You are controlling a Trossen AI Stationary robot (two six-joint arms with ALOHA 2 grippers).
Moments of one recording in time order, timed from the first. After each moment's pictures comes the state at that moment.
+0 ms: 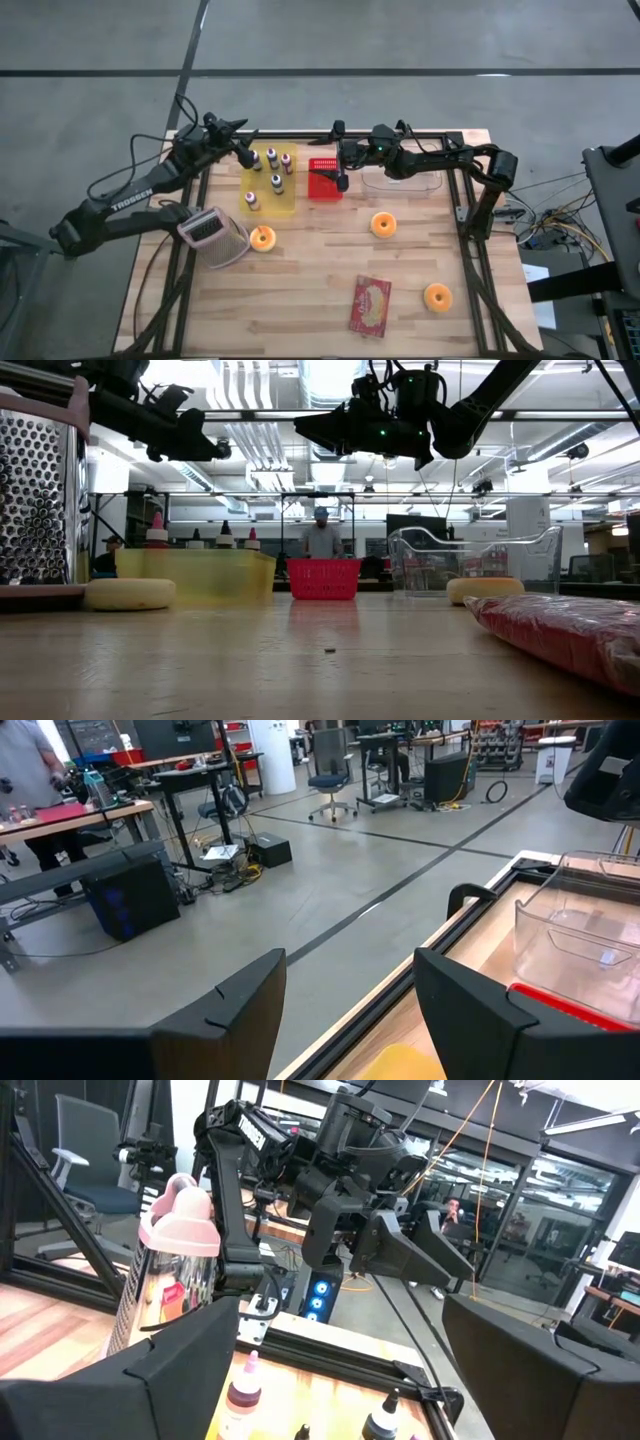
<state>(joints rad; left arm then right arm) 0.74 0.84 0.52 0.18 -0.05 0.14 -0.41 1.79 1.01 0.92 -0.50 -0.20</state>
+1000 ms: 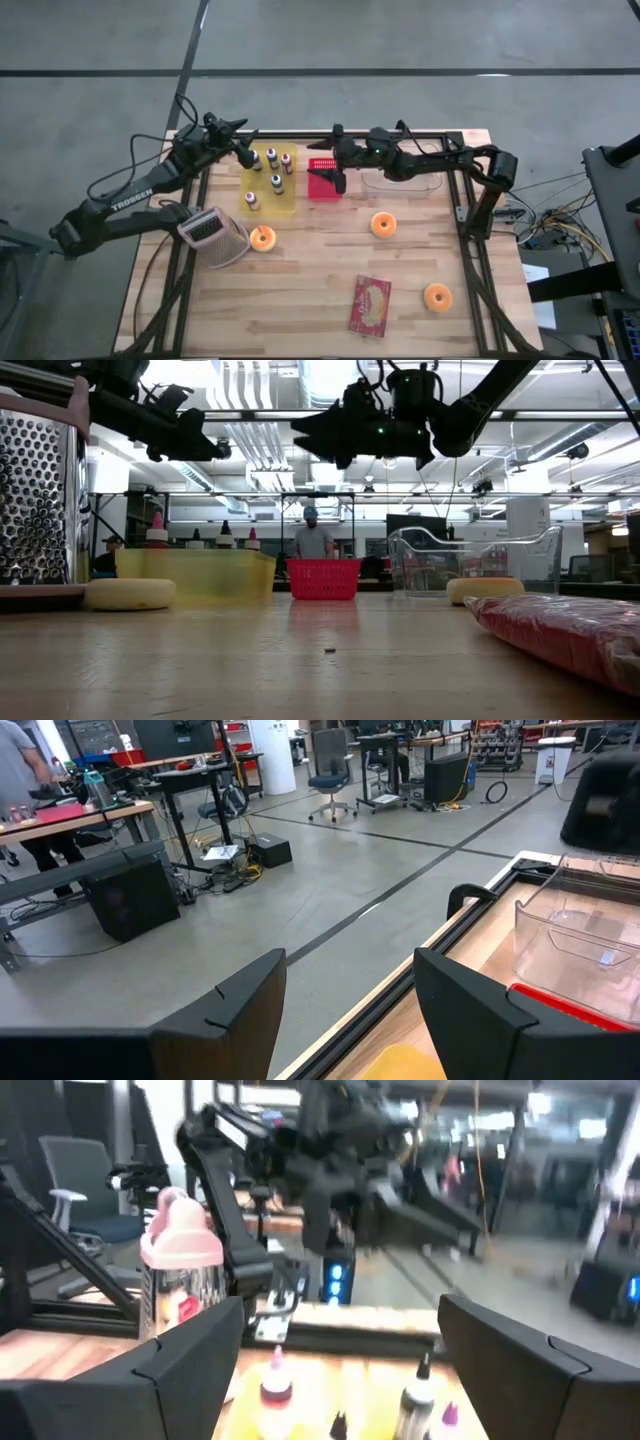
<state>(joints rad) 0.74 0.84 0.52 0.18 -0.05 0.14 -0.38 1.78 1.01 0.86 -0.42 0.00</state>
